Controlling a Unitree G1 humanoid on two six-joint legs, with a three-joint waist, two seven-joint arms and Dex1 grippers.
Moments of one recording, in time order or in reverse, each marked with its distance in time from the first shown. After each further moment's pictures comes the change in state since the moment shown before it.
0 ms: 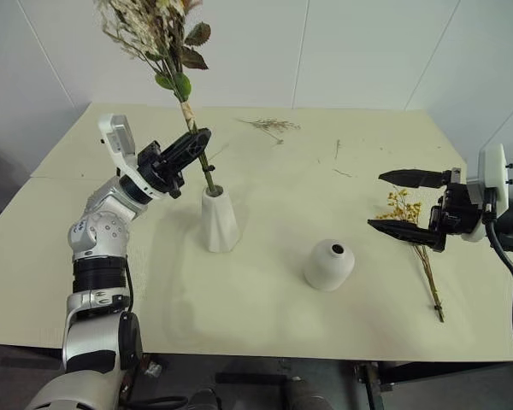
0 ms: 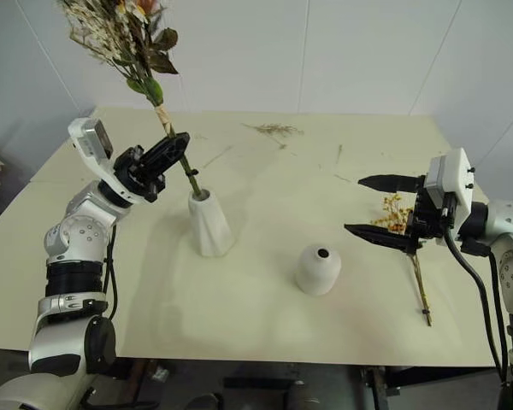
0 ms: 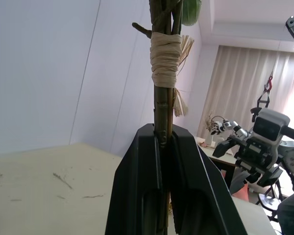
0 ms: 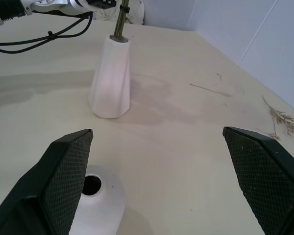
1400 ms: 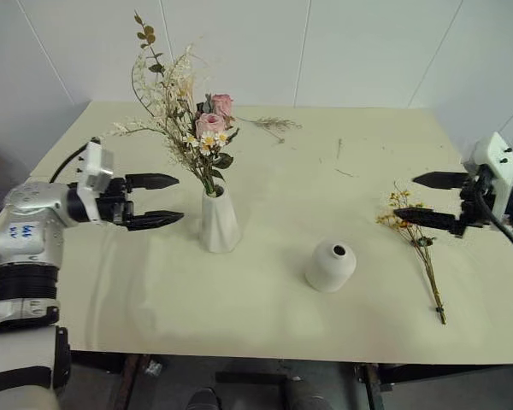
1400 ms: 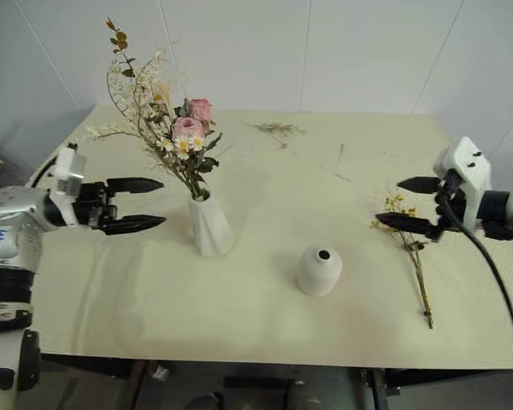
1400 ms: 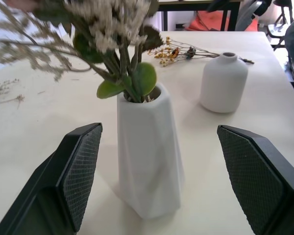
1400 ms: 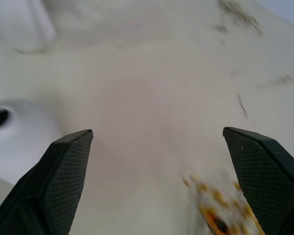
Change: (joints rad) left arm 0.107 0.420 -0.151 -0.012 0.221 -0.179 -0.363; right arm -0.092 -0.258 0.136 0.195 -0.157 0.314 -0.127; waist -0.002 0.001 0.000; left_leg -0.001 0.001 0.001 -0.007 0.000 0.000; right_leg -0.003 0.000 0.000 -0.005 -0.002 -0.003
